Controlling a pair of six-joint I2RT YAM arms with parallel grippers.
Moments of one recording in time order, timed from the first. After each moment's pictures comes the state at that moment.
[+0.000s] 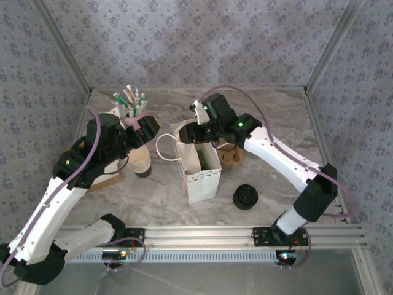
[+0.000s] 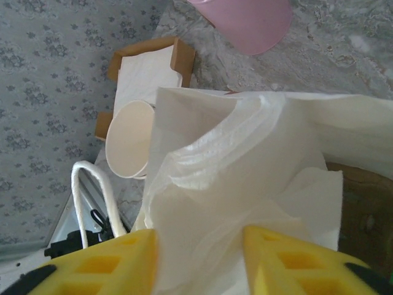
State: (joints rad) left arm -0.59 0.94 1.32 -0.87 -0.09 -0.92; right arm 0.75 1.57 1.53 -0.66 -0.38 0.52
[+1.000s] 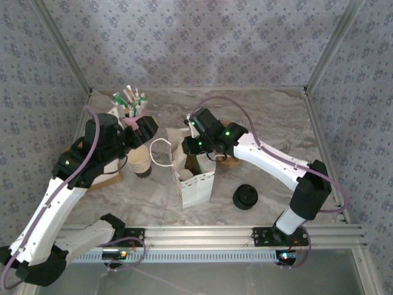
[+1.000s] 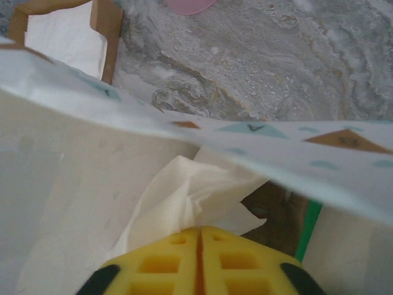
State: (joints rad) left arm -0.56 0.94 1.30 -0.87 -0.05 -0.92; right arm 0.85 1.61 1.46 -0.70 -0.14 0.49
